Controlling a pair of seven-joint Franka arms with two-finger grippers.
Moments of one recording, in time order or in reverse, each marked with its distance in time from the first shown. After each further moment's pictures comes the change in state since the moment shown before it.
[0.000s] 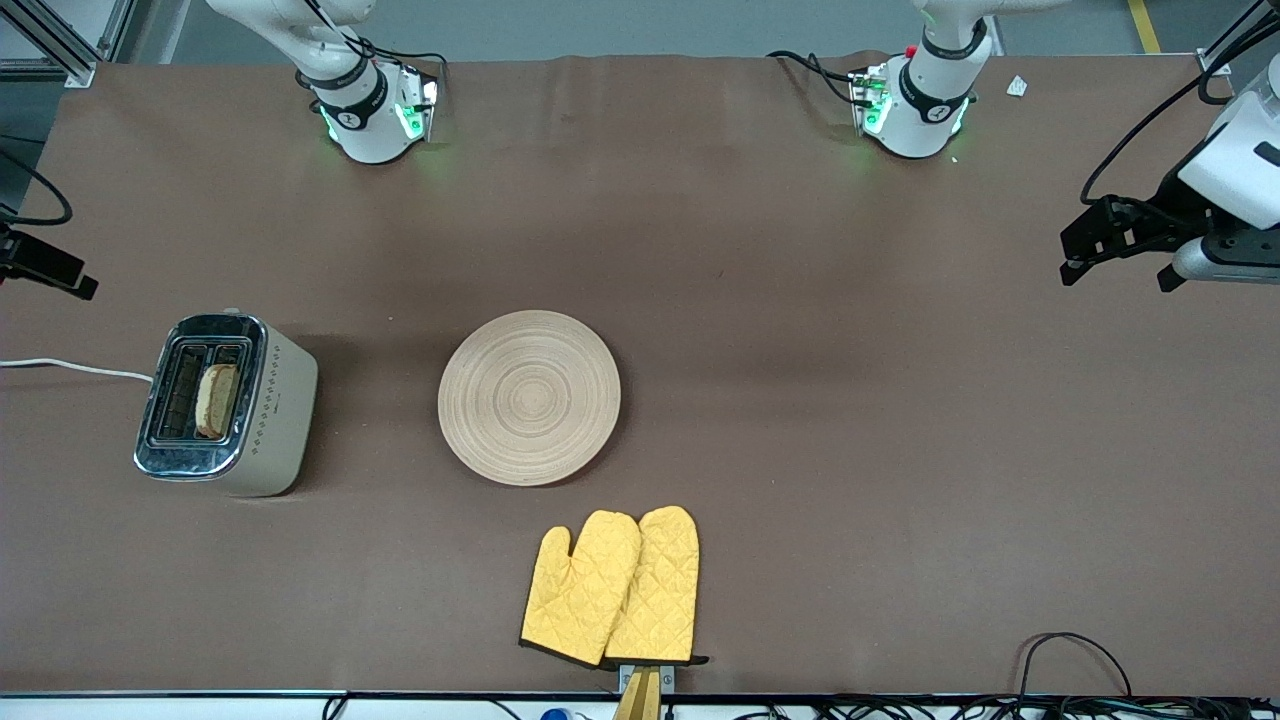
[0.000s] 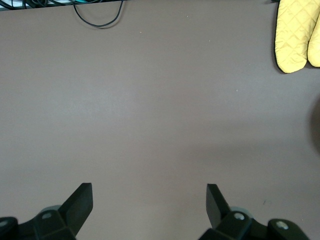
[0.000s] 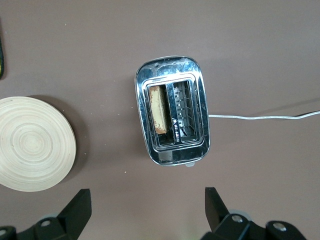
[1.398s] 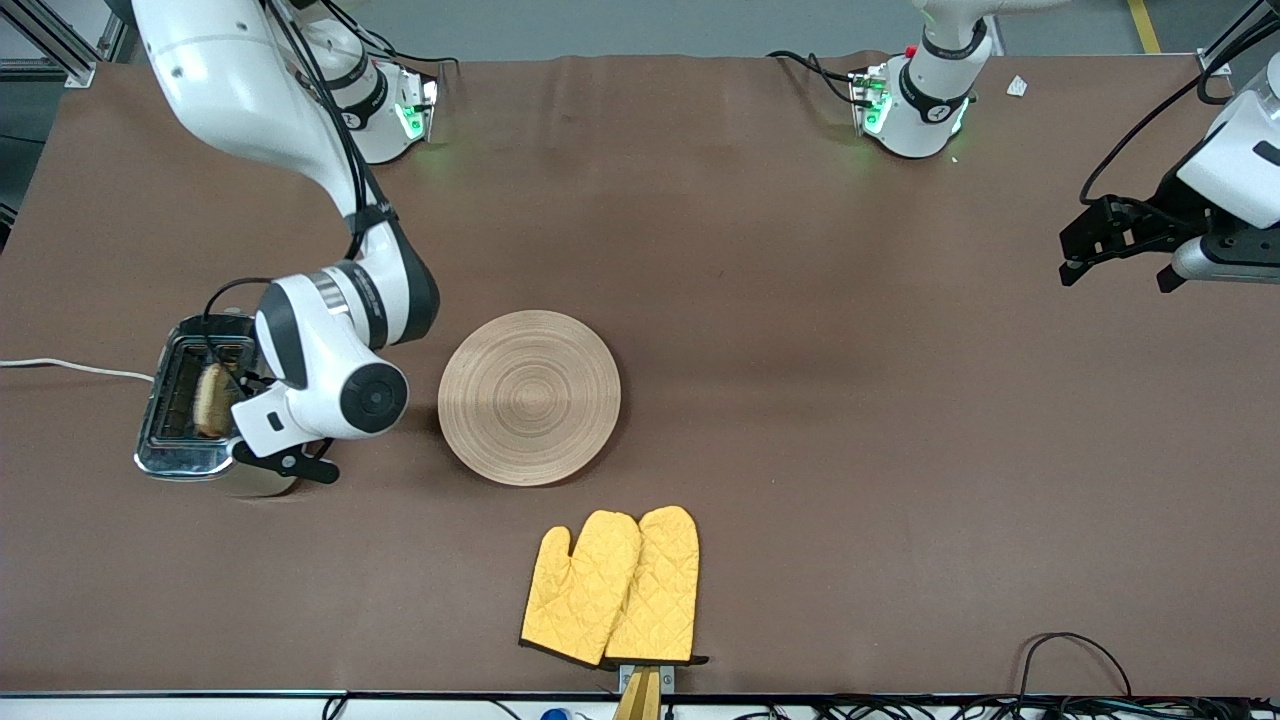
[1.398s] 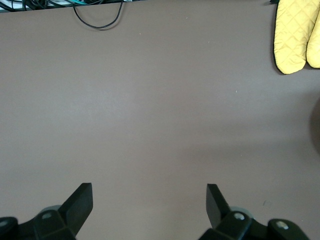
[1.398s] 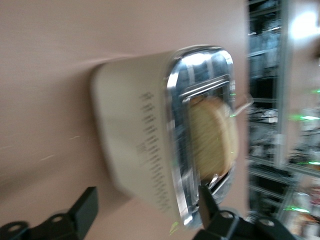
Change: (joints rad) left arm -0.003 0.000 0.000 0.000 0.000 0.005 0.000; right arm 0.421 0.451 -0.003 -0.051 -0.518 0.090 0.596
